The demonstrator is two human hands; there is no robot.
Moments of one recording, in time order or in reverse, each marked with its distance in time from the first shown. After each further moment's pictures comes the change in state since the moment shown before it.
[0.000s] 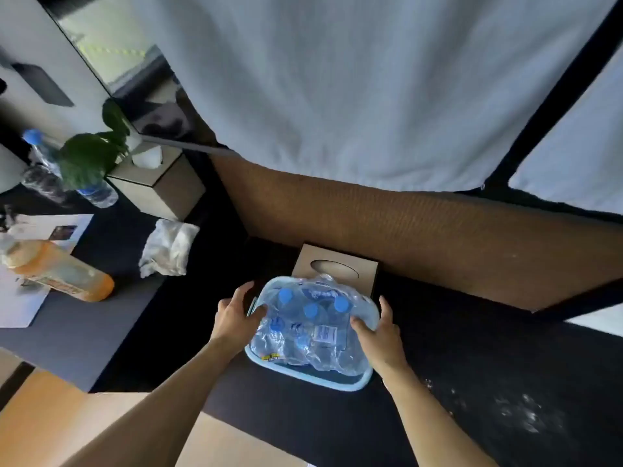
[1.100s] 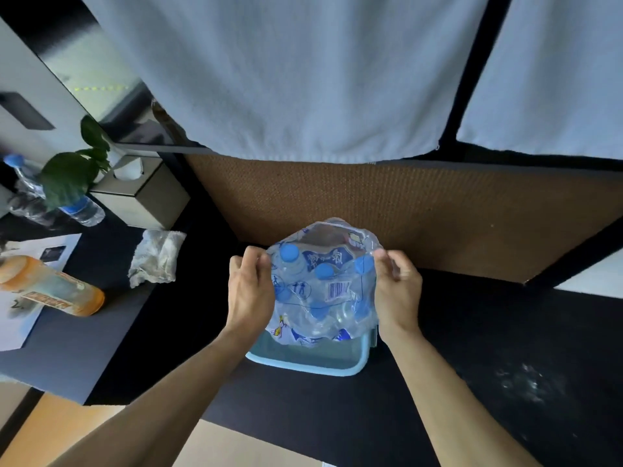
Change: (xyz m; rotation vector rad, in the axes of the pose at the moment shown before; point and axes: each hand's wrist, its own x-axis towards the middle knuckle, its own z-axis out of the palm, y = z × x) left_hand -0.060 0.103 0.000 -0.143 0.273 0.448; right_hand -0.021 -0.044 -0.044 0.557 0.365 -0.314
